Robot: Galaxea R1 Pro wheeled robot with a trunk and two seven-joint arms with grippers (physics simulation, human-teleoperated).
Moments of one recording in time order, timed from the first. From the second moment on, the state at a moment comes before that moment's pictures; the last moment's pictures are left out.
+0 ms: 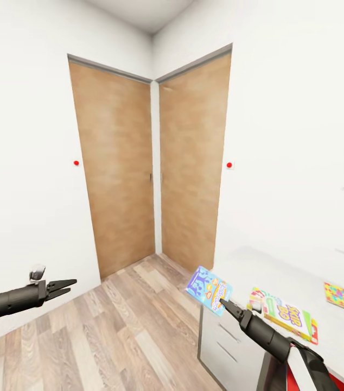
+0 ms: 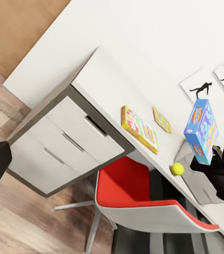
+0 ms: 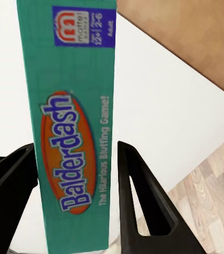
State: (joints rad) left arm -0.50 0.33 0.56 -1.08 -0.28 1.01 -1.56; right arm -0.26 -0.05 -0.30 -1.00 -0.50 0.61 1.05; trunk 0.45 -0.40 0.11
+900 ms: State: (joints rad) left arm -0.50 0.33 0.56 -1.08 -0.28 1.01 -1.56; right arm -0.26 -0.05 -0.30 -1.00 -0.50 0.61 1.05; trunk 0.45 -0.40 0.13
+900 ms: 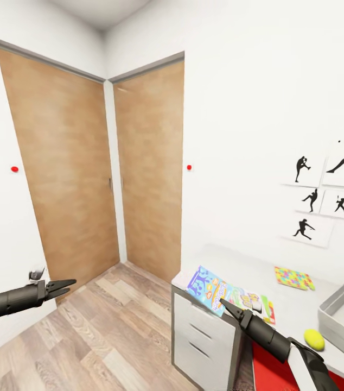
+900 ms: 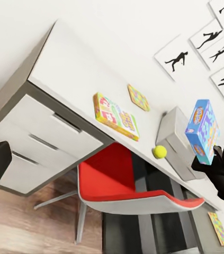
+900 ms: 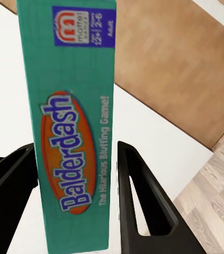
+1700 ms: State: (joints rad) left arm -0.50 0.33 0.56 -1.08 -0.28 1.00 -1.56; right arm -0.26 -0.06 -0.30 -1.00 -0.50 0.61 1.05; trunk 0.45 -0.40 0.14
